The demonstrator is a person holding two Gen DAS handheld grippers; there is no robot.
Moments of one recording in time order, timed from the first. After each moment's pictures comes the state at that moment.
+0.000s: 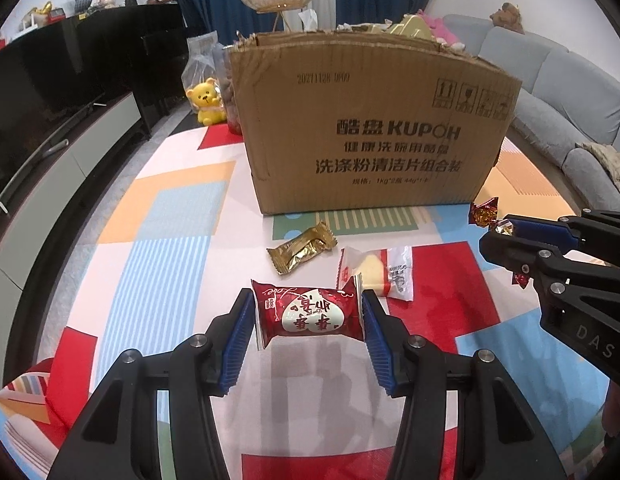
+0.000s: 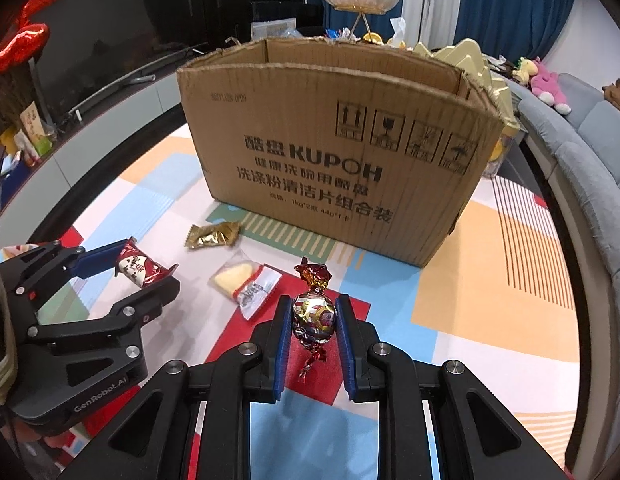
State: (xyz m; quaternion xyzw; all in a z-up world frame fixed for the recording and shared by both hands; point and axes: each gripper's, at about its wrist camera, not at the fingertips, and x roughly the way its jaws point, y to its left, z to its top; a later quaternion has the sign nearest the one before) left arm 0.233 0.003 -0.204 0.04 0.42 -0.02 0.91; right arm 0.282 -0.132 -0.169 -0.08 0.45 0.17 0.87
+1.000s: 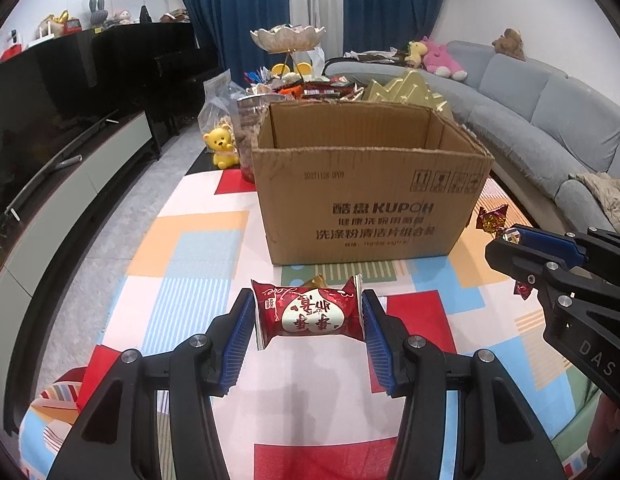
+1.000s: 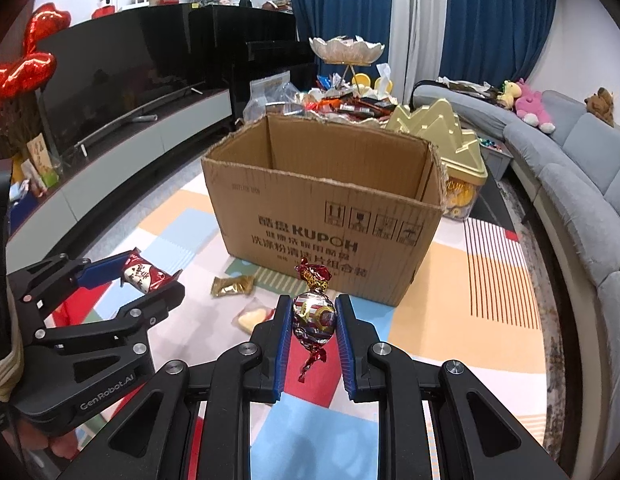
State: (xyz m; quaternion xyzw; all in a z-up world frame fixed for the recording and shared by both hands) left arm 0.223 0.002 -0.135 0.02 0.38 -0.01 0.92; right arm 0.268 -0.140 -0.103 -0.06 0.40 0.16 0.90
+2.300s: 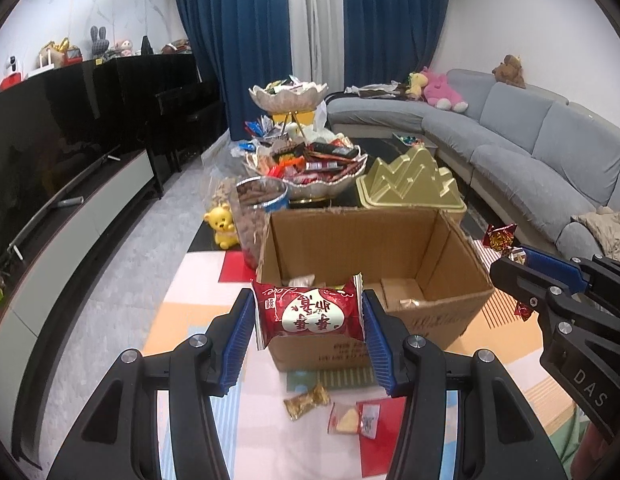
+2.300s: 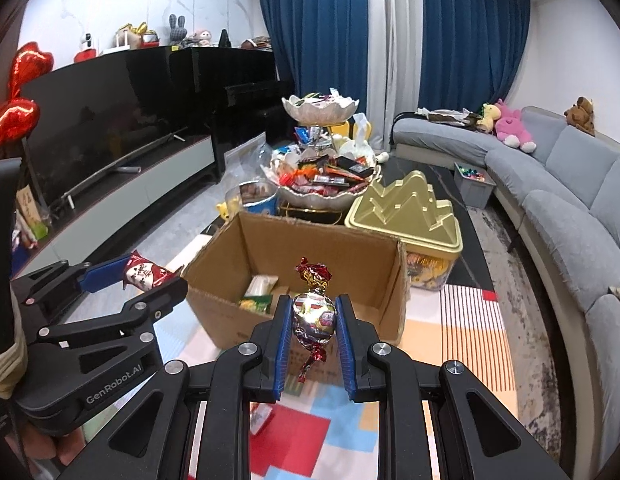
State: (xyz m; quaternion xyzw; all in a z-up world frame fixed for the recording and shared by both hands) left arm 0.298 -0.004 -0.053 0.03 0.33 -0.01 0.94; right arm 0.327 -0.147 -0.034 -0.04 0.35 0.13 0.93
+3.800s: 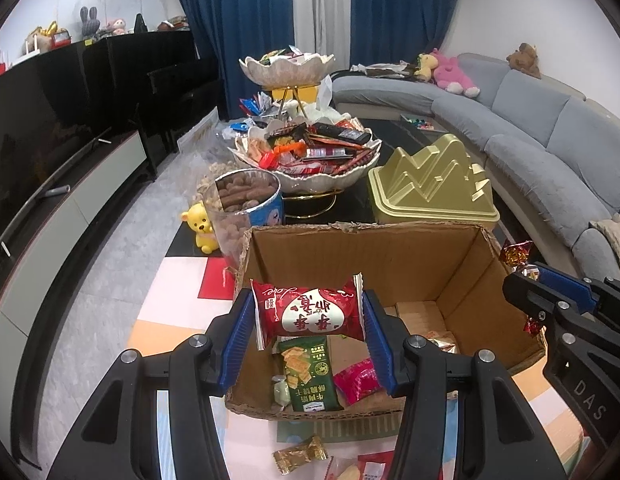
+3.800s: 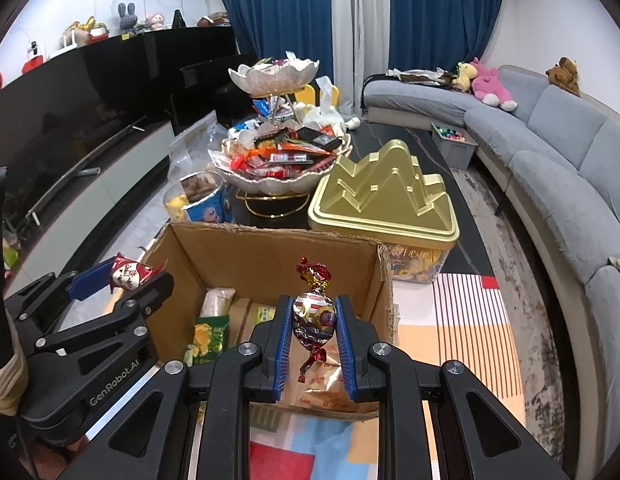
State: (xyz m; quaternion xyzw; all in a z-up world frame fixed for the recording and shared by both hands) left arm 0.393 -0.009 -0.081 0.01 0.38 0.00 0.93; right arm 0.414 -0.152 -0.065 -0.01 0.41 0.07 0.91
